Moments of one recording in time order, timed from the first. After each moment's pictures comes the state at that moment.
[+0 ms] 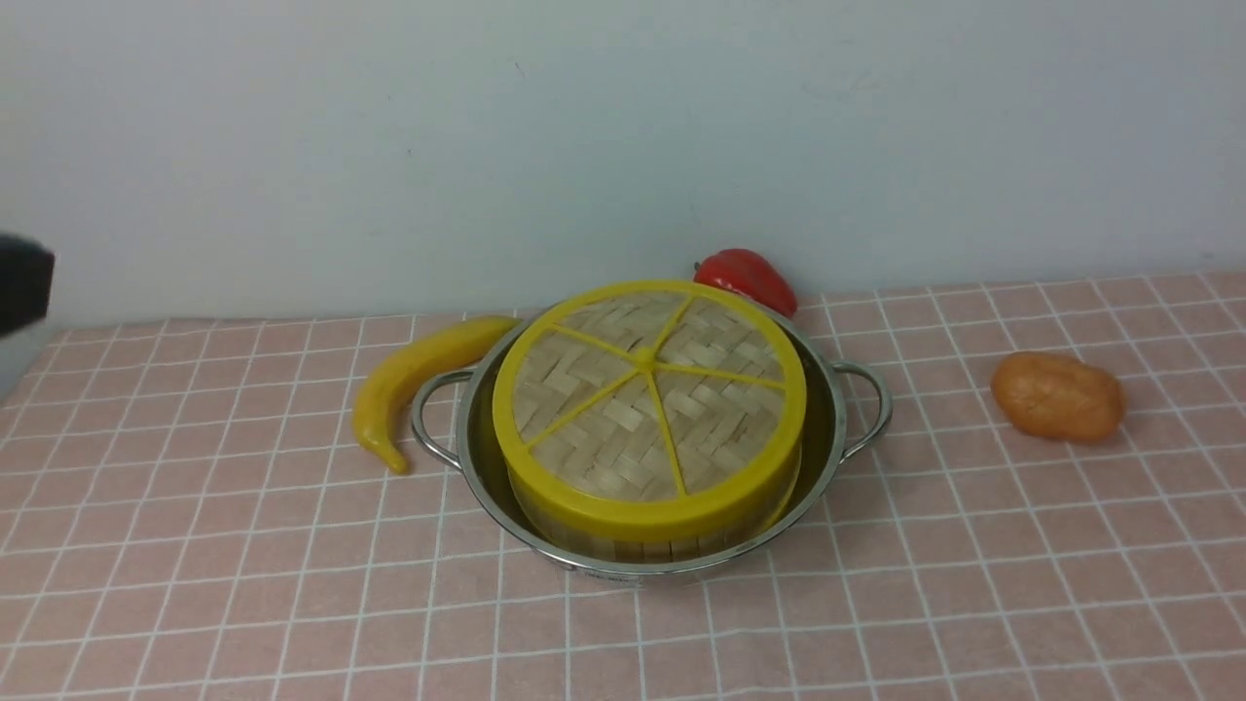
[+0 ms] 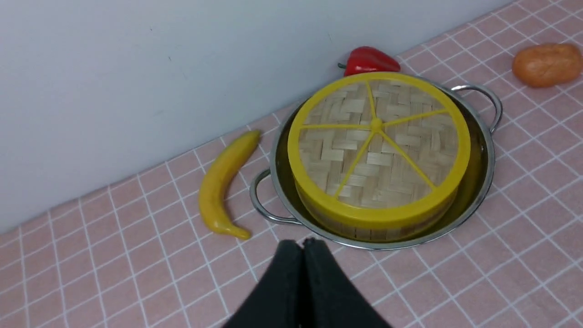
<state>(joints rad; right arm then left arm) 0.44 0.32 -0.77 -0.15 0.89 0.13 -0.55 0.73 -1.15 0.22 1.04 -0.06</state>
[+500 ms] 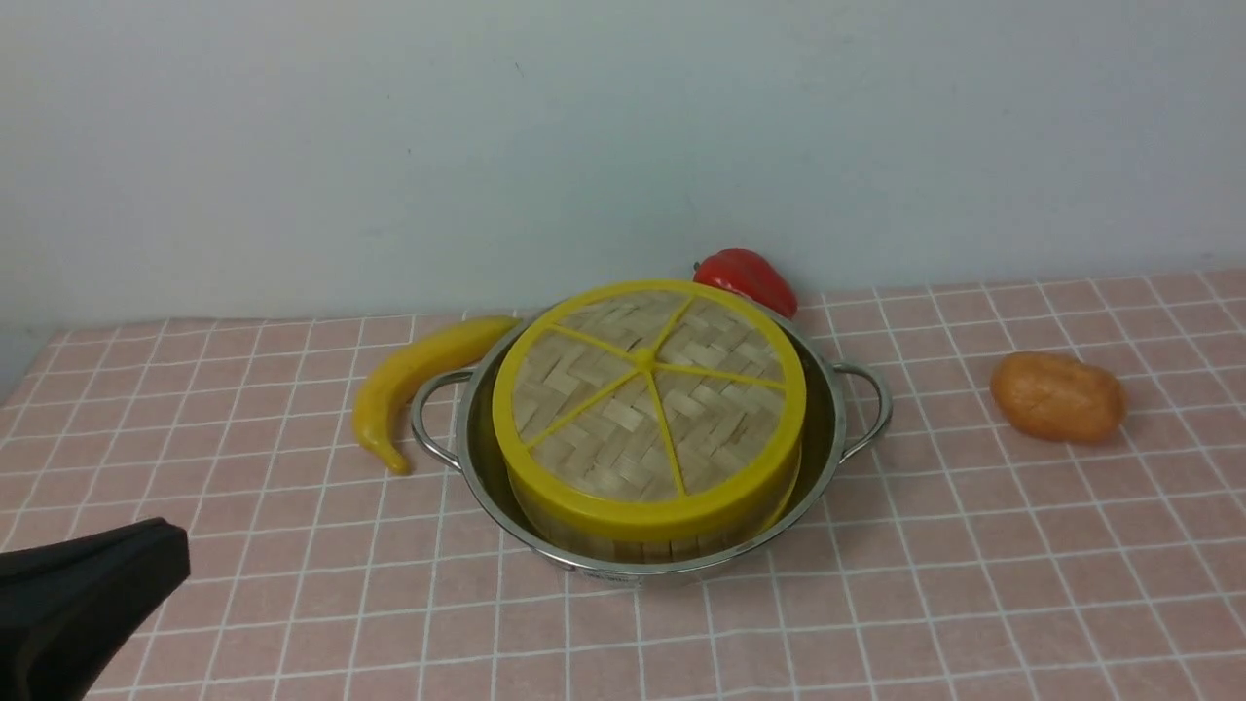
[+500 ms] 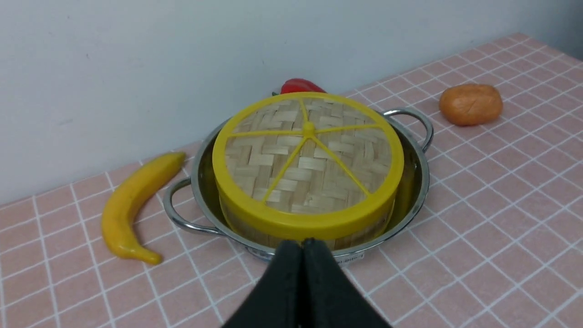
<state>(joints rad) 0.44 0.17 -0.64 -0.12 0.86 0.16 -0.55 0.42 -0.59 0.12 0.61 -0.11</state>
